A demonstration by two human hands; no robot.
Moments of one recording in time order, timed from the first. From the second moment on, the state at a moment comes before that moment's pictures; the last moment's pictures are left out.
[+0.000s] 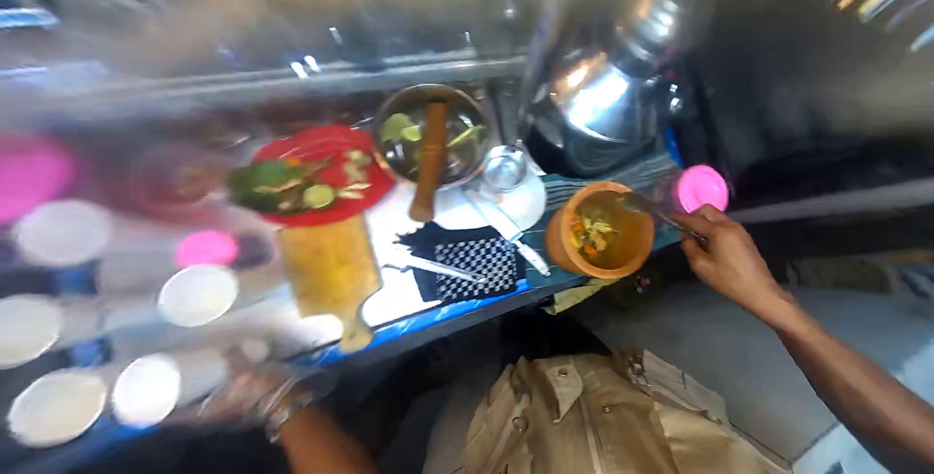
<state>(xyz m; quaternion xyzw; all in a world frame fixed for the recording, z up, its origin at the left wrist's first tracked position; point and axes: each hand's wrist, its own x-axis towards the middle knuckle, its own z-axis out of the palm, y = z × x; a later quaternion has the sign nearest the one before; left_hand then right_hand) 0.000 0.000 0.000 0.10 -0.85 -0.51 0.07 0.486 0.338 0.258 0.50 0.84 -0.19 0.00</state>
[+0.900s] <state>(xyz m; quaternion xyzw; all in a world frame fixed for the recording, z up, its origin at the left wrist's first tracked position) 0.278 0.151 0.085 -0.36 -0.81 -0.44 -0.15 0.472 0.369 0.174 0.41 0.82 -0.38 0.10</state>
